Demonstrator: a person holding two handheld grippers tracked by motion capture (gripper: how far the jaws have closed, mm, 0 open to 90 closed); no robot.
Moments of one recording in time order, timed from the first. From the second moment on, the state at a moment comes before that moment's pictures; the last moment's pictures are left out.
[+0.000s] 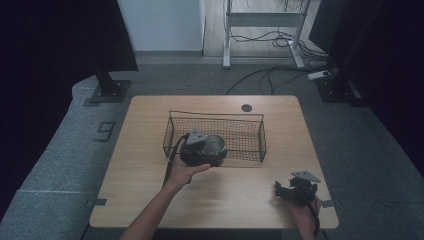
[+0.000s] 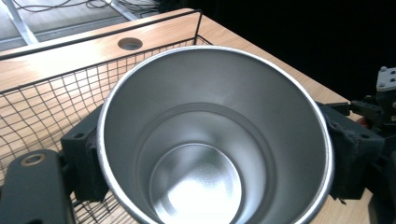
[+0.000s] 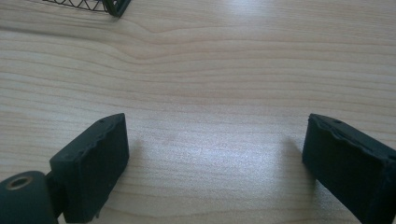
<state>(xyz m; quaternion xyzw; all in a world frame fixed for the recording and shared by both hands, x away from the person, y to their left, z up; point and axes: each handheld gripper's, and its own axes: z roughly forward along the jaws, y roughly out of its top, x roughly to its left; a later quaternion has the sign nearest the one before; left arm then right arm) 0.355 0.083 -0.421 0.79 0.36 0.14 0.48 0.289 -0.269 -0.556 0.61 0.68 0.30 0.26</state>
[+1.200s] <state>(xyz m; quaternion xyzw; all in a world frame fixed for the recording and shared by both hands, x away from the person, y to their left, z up) 0.383 0.088 -0.403 0.78 0.36 0.15 0.48 0.289 -0.269 -0.556 0.61 0.69 0.30 0.26</state>
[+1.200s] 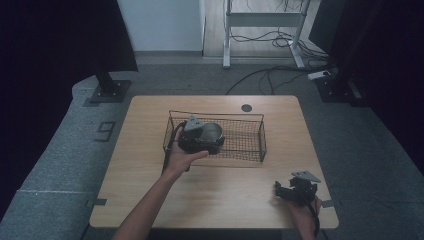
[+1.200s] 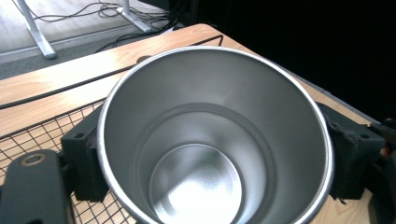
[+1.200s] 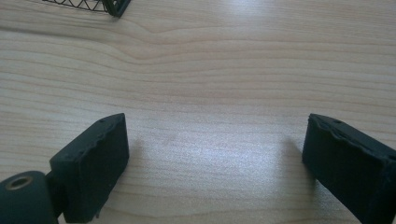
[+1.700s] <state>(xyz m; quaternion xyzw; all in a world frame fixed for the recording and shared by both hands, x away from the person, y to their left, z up) 0.397 0.088 -0.399 0.79 0.37 0.15 0.47 0.289 -0.269 -0.556 0.61 0.69 0.30 0.26</state>
